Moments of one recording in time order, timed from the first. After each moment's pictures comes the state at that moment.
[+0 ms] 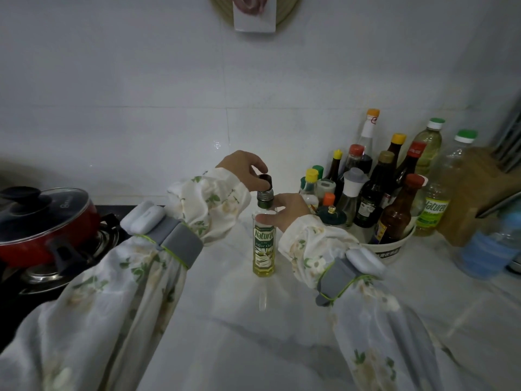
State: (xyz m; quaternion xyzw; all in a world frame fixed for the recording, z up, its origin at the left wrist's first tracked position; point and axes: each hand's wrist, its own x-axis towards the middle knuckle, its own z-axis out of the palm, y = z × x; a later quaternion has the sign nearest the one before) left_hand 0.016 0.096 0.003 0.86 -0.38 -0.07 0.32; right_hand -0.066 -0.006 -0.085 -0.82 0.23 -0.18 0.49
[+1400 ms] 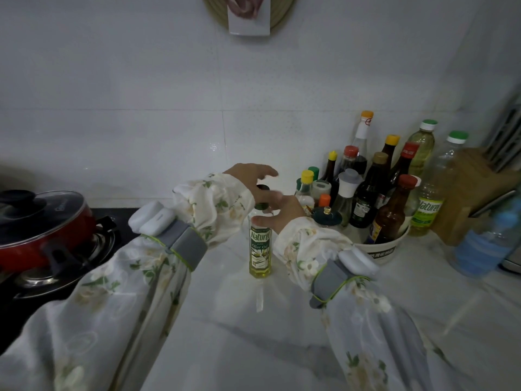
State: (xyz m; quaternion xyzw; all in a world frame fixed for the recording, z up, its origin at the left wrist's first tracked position) left_hand -0.004 0.092 0.002 0.88 -0.44 -0.07 0.16; right_hand -0.065 -0.007 -0.088 -0.83 0.24 -0.17 0.47
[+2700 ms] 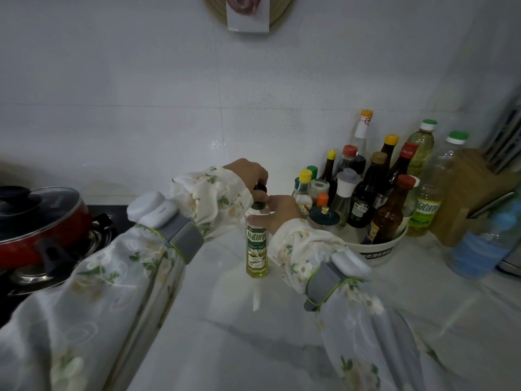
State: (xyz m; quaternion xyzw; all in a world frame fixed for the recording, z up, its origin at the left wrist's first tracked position) left_hand 0.007 0.081 0.002 0.87 -0.48 0.01 0.03; right_hand -0.068 0.001 -0.085 -0.82 0.25 -0.19 0.48
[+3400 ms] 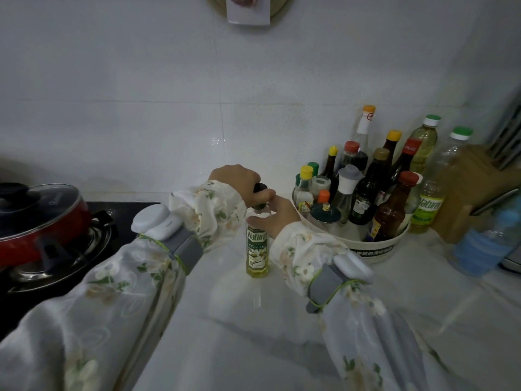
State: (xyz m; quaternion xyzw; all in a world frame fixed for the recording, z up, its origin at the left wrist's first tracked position) left_hand 0.000 0.085 -0.018 0.91 -0.41 0.10 -0.02; right_hand -0.069 0.005 -0.097 -0.80 0.21 -0.18 0.53
